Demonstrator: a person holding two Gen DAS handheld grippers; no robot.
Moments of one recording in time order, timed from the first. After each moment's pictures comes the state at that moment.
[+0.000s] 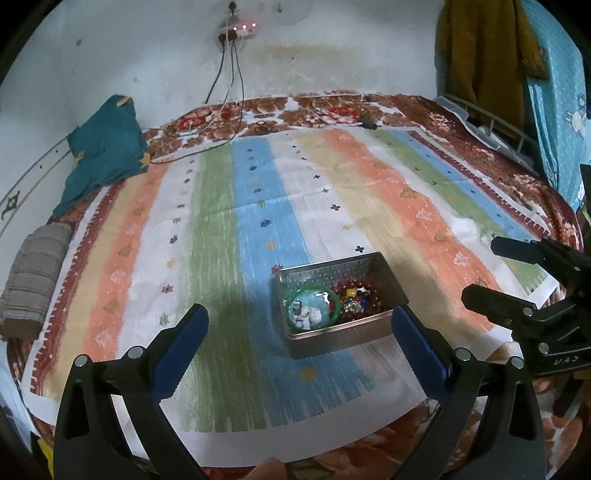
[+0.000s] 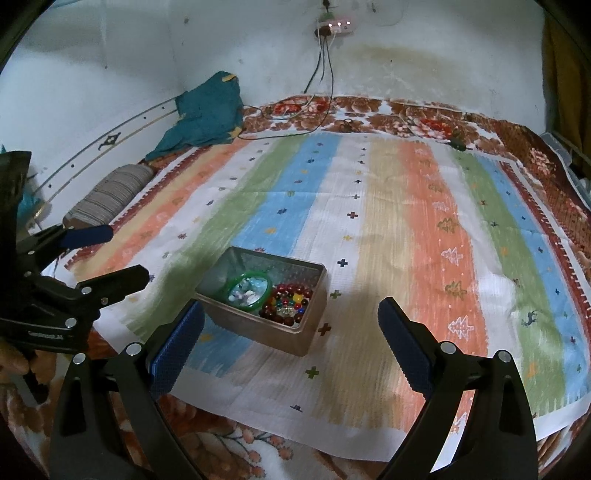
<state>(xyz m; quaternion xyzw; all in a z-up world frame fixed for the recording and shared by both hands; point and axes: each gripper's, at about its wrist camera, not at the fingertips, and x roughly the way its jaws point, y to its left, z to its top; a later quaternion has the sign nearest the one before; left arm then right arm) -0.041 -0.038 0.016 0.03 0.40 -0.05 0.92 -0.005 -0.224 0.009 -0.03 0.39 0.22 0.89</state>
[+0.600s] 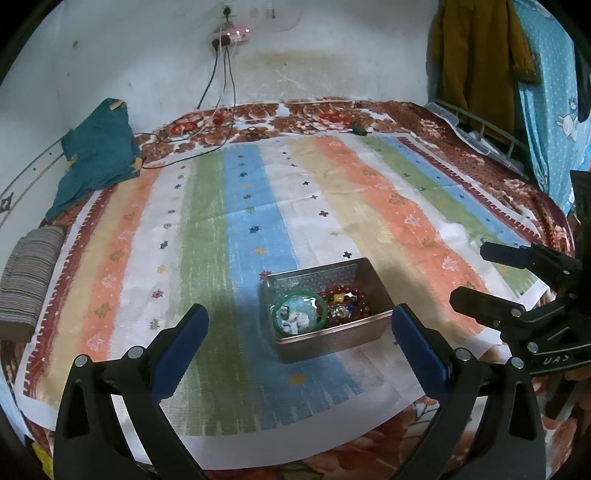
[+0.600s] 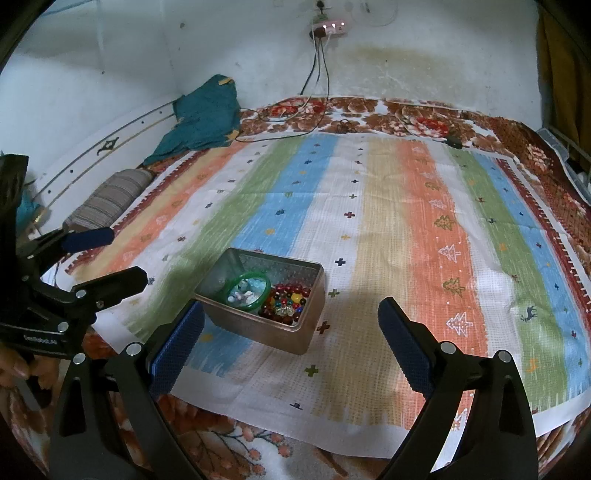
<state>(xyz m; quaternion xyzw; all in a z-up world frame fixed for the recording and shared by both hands) -0.044 -0.042 0.019 0.02 0.39 -0.07 0.92 -0.008 -0.228 0.010 -0.02 0.39 0.22 0.90</state>
